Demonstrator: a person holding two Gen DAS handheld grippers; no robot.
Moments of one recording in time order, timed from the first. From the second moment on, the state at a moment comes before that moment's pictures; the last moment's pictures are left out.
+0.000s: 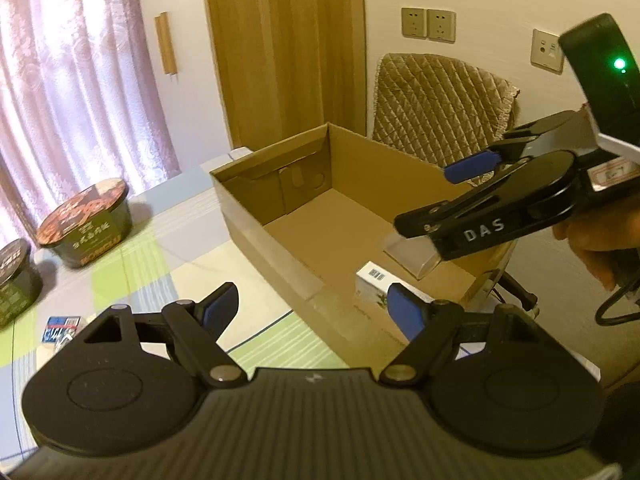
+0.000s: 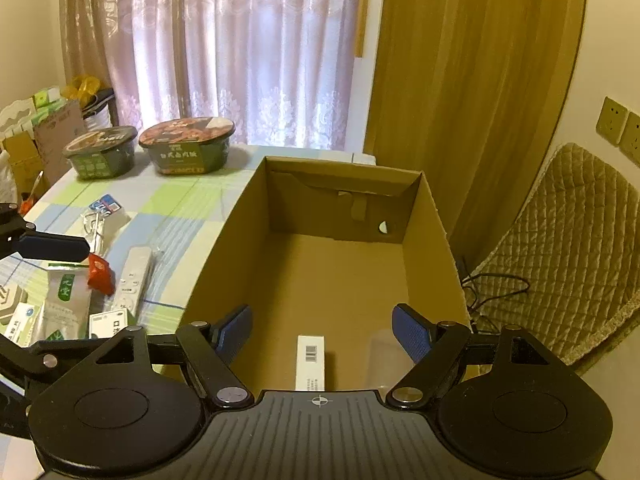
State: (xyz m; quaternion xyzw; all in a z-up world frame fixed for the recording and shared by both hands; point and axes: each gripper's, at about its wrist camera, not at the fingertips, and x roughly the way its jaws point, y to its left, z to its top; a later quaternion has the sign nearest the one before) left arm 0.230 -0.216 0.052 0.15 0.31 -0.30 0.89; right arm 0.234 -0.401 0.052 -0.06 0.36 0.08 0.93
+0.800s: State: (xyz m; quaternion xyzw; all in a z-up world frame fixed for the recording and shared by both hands) left arm 0.118 -0.049 0.075 0.08 0.37 -0.15 0.91; right arm 0.126 -0.234 0.074 -0.05 0.40 0.17 0.90
